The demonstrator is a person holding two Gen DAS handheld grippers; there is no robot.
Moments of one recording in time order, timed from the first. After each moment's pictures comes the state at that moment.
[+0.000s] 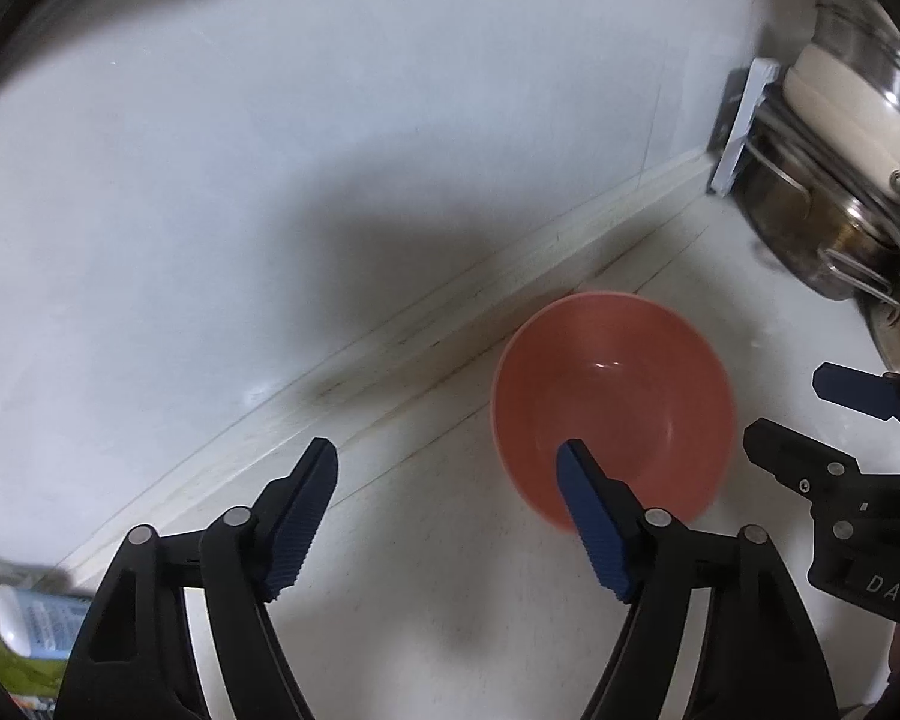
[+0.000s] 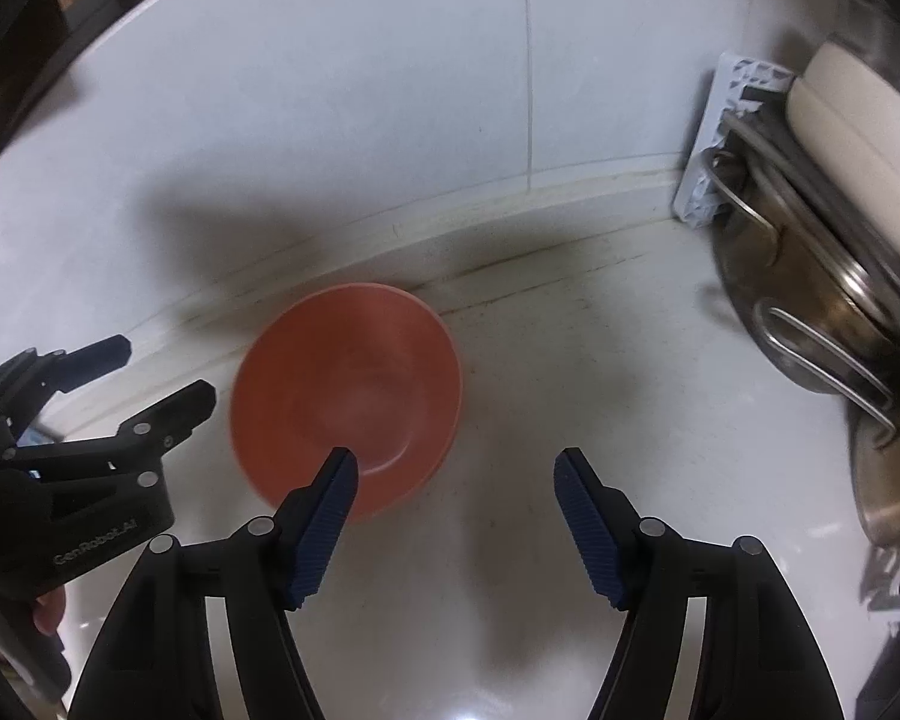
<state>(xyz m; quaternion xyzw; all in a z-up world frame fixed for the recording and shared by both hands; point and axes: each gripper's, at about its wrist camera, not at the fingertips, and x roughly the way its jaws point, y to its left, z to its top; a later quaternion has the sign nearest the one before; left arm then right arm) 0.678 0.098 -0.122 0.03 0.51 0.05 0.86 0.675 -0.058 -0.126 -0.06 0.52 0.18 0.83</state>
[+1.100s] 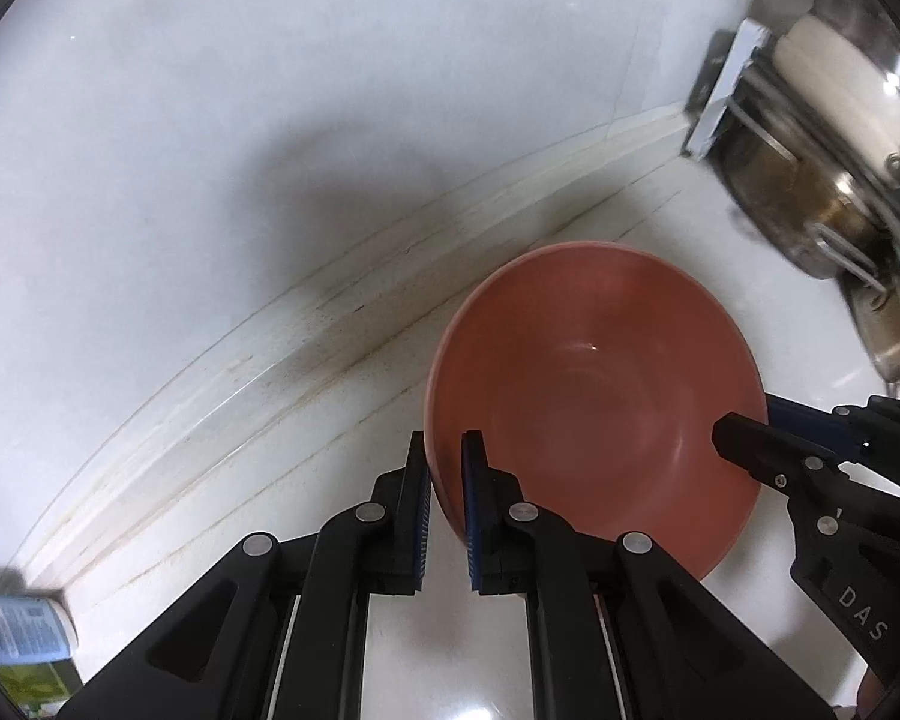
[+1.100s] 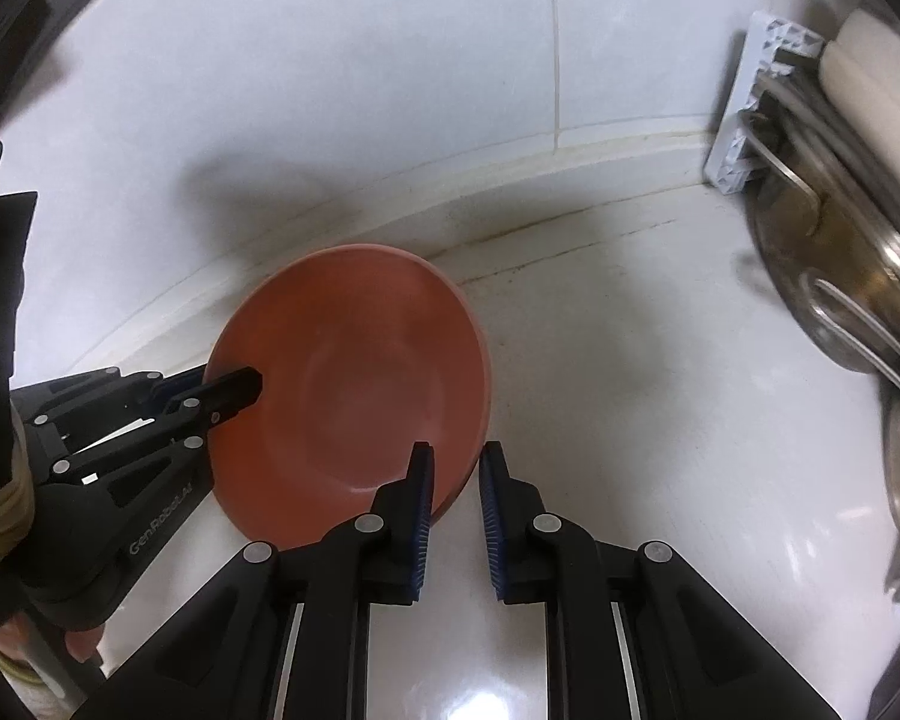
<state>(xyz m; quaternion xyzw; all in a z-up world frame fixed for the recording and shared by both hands) 0.690 0.076 -0.134 0.00 0.55 0.00 0.84 0.672 -0.056 -0.131 -0.04 0.55 0.19 0.81</state>
